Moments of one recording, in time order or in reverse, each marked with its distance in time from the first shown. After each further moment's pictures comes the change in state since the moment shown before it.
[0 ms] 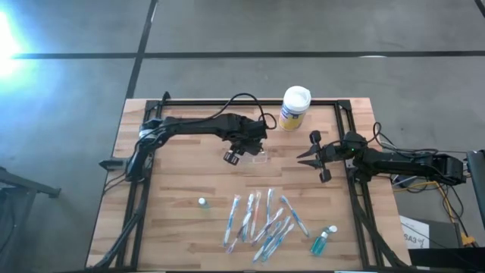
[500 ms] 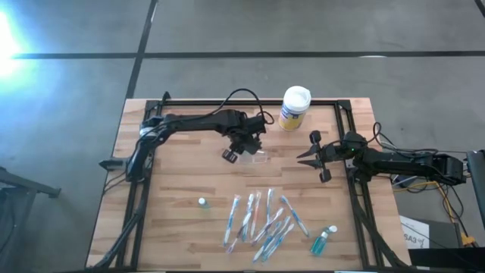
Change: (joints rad) left arm 0.044 0.007 -0.016 0.011 0.127 0.103; right arm 0.000 -0.001 0.000 0.000 0.000 0.002
